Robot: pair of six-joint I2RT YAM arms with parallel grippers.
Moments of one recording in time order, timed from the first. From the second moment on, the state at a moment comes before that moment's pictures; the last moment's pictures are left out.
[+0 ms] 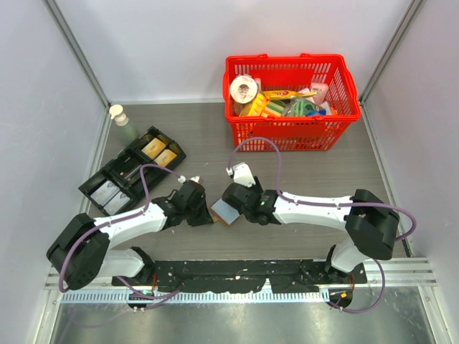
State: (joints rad) left arm -0.74 1.27 0.53 -0.22 0.03 -0.87; right arm 1.12 1.56 0.95 -0.38 0.67 0.48
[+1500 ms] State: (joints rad) left arm -0.75 1.34 0.69 -0.16 0.07 -0.94; right arm 0.82 1.48 0.57 0.17 -0.03 0.59
